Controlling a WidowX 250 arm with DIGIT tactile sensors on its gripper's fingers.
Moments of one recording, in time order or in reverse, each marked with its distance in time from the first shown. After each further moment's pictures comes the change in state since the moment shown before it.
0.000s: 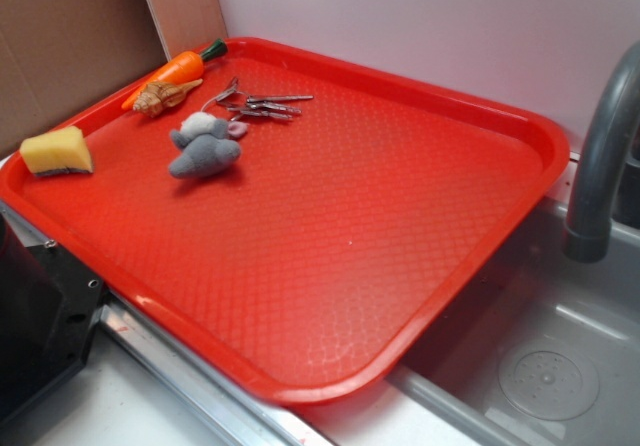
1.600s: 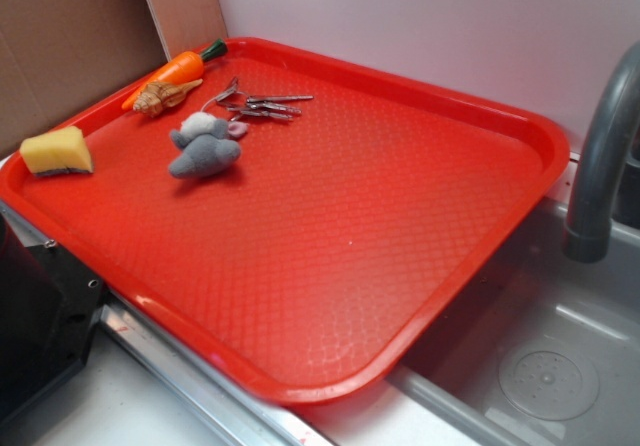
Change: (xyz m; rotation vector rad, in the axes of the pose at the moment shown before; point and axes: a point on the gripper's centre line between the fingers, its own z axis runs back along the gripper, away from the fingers) arm 0.028 0.033 -0.061 0.115 0.126 0.240
